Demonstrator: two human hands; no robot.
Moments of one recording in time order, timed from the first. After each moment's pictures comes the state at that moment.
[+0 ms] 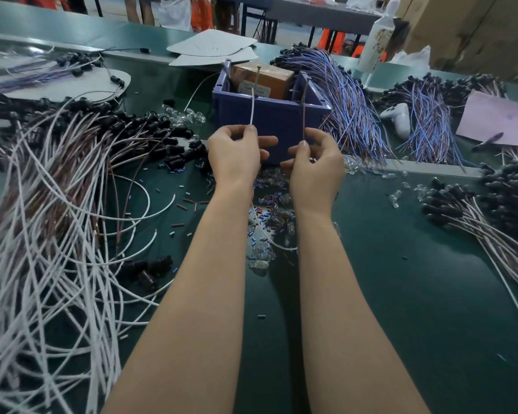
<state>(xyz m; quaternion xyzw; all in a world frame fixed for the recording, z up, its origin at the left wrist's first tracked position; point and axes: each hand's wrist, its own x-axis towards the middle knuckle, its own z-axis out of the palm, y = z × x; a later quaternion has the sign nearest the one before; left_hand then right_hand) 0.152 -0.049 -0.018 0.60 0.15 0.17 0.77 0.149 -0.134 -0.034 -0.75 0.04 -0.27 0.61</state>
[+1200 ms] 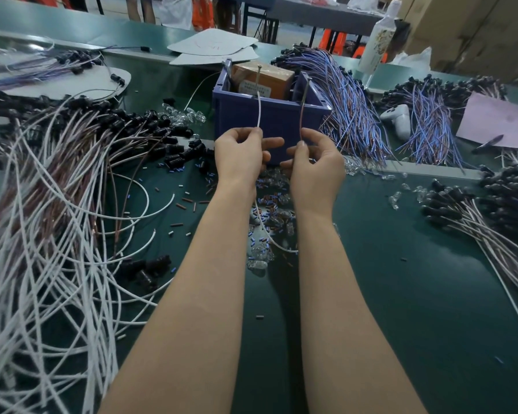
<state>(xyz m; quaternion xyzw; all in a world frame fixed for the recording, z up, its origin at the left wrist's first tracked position) 0.156 -0.051 -0.022 0.56 0.13 0.11 0.81 0.148 -0.135 -0.035 -0.75 0.03 -0.26 0.61</state>
